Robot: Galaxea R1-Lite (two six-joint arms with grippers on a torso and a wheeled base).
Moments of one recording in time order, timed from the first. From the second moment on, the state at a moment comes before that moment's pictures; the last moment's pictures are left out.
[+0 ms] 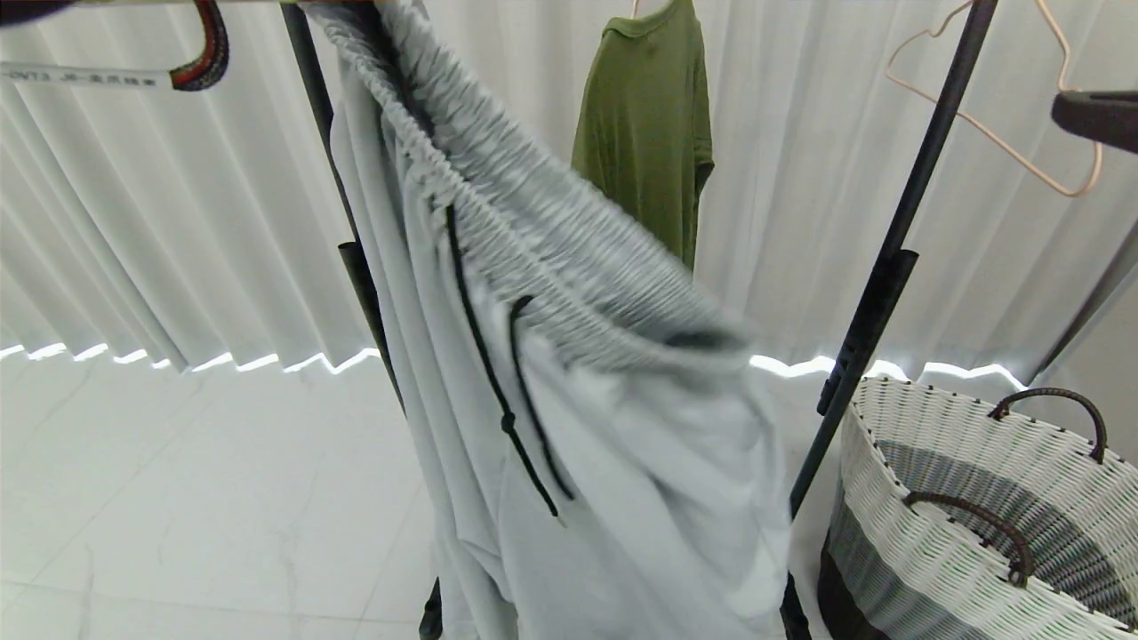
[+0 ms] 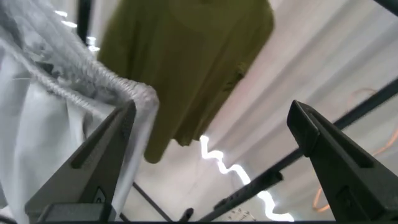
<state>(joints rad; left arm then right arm) -0.93 1.48 -1.87 0.51 0.60 0.05 0.87 1.13 -1.41 0.24 -0.21 -0.46</state>
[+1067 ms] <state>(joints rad) -0.93 1.39 -1.75 0.51 0.60 0.12 0.42 0.97 -1.04 0.18 -0.37 -0.27</state>
